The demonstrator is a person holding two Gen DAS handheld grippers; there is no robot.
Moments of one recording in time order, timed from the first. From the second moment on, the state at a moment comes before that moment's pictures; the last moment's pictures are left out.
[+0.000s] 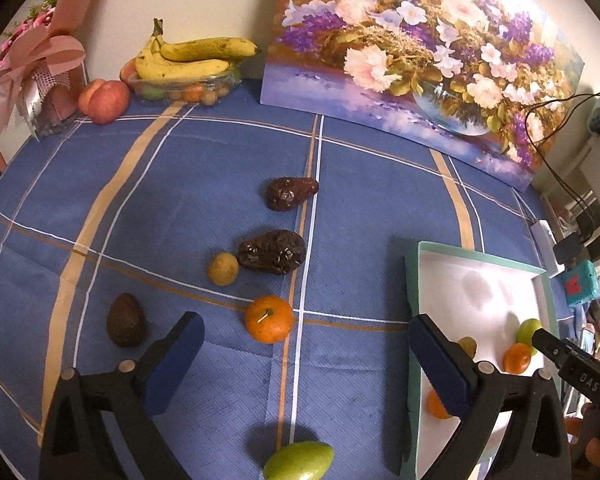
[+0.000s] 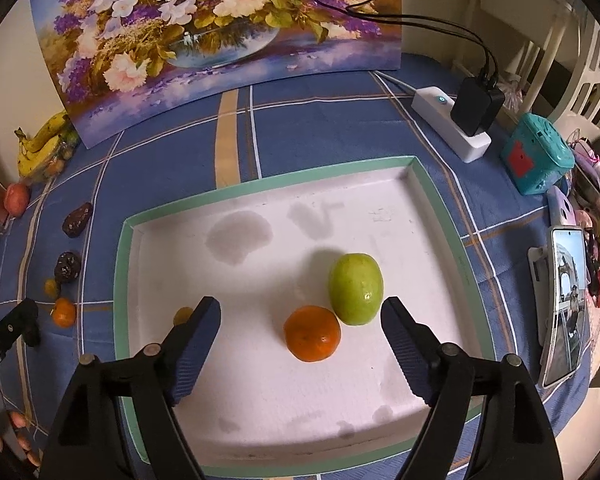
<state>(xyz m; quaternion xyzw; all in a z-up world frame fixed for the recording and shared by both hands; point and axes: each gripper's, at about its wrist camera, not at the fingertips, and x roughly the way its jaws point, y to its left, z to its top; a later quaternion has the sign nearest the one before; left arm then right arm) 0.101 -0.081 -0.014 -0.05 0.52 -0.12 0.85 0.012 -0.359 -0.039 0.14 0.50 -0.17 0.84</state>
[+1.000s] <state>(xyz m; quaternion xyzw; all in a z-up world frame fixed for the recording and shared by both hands) 0.108 -0.018 0.025 -0.09 0.45 -0.11 0.88 0.032 -0.314 -0.022 0.14 0.45 -0.10 0.87</state>
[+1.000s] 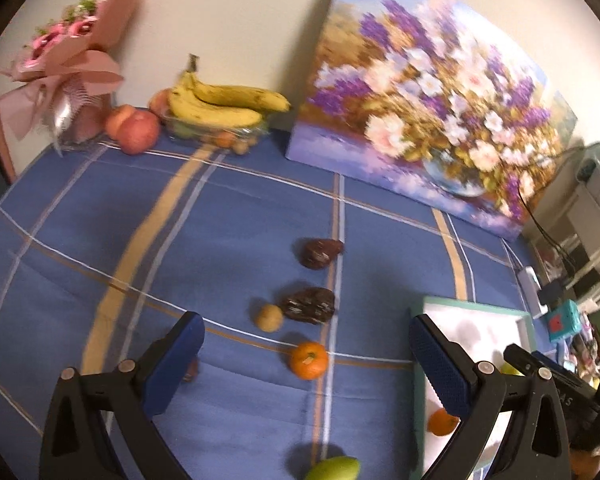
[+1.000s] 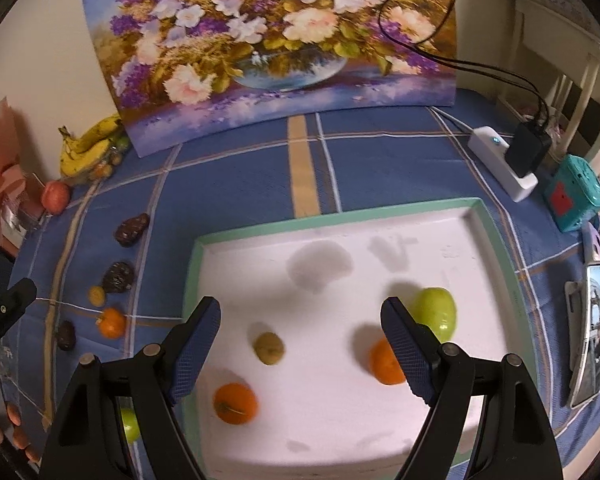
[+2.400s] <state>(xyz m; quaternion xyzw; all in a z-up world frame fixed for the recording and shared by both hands) 0.099 0.058 0.006 -0.09 0.55 -0.08 0.82 0.032 -0.149 -0.031 0.08 0.54 0.03 0.84</state>
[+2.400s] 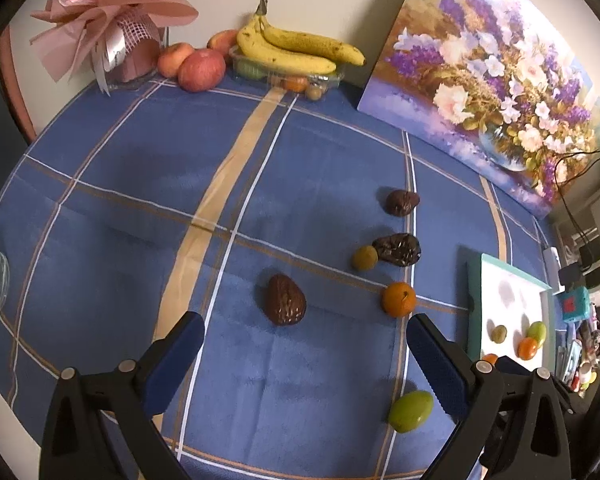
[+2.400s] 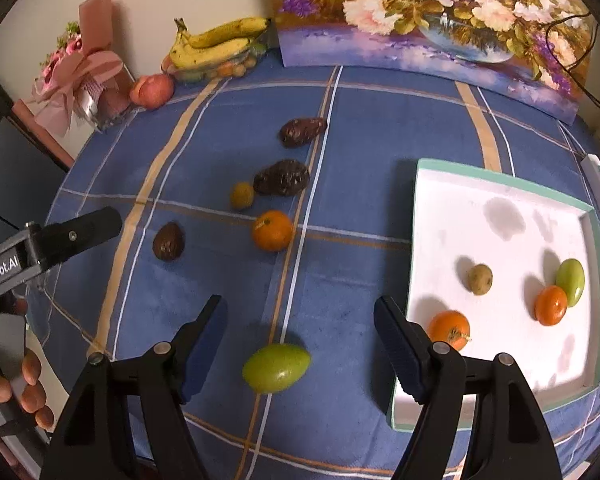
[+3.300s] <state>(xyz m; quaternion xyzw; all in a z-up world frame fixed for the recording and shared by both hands) 0.115 0.052 -0.044 -0.06 0.61 -0.07 0.79 0.024 -0.123 -0.089 0.04 0.62 0.05 0.78</state>
